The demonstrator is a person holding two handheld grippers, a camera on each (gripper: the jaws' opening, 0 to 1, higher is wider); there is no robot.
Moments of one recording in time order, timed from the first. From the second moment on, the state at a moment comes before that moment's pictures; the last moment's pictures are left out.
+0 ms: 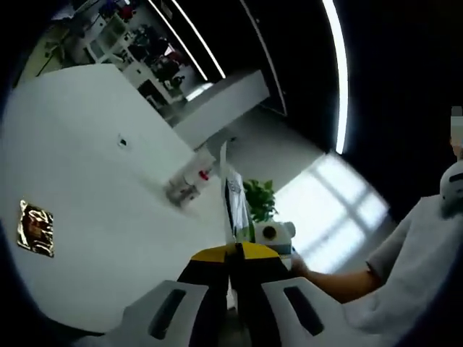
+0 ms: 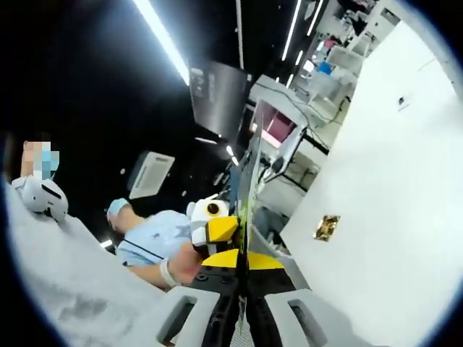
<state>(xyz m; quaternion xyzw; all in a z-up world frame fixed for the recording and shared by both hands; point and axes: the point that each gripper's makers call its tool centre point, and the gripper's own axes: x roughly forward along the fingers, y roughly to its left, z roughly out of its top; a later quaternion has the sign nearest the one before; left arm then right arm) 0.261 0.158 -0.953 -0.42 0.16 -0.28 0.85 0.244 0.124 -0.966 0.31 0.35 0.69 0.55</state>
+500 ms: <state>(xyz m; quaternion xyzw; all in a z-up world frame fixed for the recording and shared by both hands) 0.264 0.188 -0.984 -0.19 0.20 -0.23 0.94 0.276 0.115 -0.979 0.32 0.35 0.67 0.57</state>
